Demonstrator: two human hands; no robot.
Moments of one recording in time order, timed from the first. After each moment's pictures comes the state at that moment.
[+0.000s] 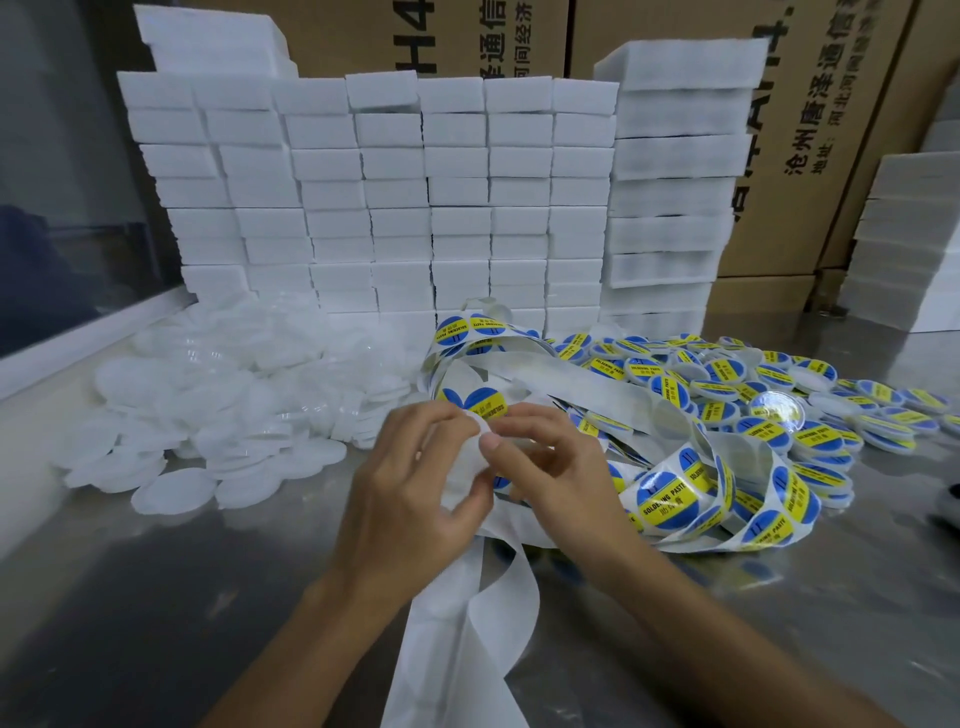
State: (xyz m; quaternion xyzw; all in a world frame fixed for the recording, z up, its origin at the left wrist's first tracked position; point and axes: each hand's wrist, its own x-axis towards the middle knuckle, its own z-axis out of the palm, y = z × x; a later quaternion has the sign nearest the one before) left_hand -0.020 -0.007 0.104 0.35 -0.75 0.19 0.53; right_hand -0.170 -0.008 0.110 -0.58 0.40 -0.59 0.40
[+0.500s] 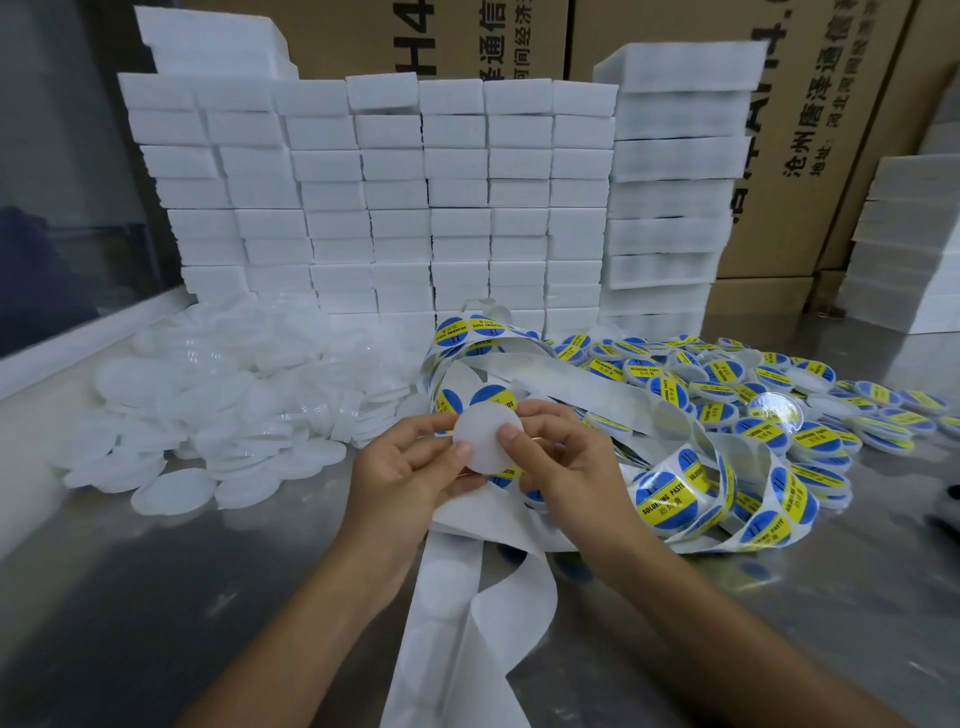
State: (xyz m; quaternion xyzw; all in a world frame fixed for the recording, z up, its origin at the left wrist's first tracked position) left_hand -0.026 -0.008 0.112 0.36 -0.45 -0.52 0.62; right_hand -0.179 -0.012 0.115 -0.58 0.41 -0.58 0.39
